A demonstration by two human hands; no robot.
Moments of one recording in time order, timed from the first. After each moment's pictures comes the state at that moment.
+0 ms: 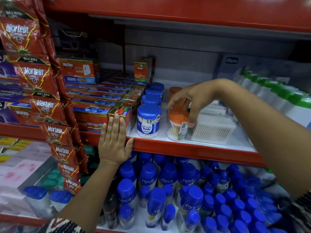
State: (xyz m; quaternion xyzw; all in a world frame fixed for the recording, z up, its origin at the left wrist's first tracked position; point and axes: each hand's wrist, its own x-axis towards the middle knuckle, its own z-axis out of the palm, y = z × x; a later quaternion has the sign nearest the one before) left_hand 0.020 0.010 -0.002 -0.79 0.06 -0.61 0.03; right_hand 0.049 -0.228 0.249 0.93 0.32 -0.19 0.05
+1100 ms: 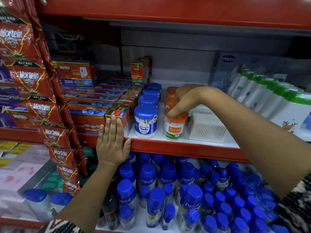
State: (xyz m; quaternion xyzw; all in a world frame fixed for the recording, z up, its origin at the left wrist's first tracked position) left_hand 0.019 0.010 0.000 -0.79 0.05 -0.61 0.03; right_hand 0.060 -0.221 0.227 0.97 0.22 -0.08 0.03
